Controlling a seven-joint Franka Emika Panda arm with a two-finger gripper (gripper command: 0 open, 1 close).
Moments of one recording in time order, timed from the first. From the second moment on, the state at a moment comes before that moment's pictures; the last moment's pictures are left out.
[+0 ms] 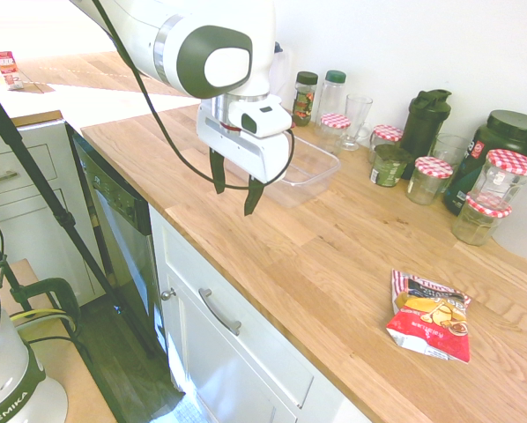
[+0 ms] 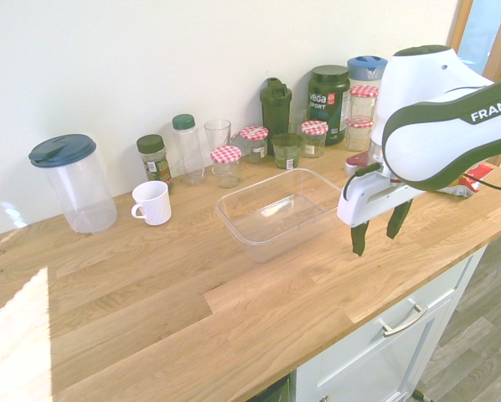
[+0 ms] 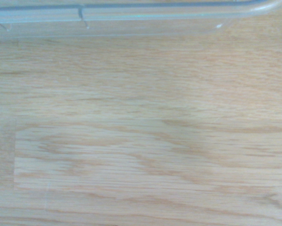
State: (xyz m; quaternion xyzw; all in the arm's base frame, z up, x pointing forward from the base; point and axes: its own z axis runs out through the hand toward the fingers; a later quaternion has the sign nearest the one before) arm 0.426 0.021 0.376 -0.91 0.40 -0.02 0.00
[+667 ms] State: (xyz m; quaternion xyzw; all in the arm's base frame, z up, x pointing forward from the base) arm 0.425 -0.138 0.414 -0.87 0.49 -0.05 0.03
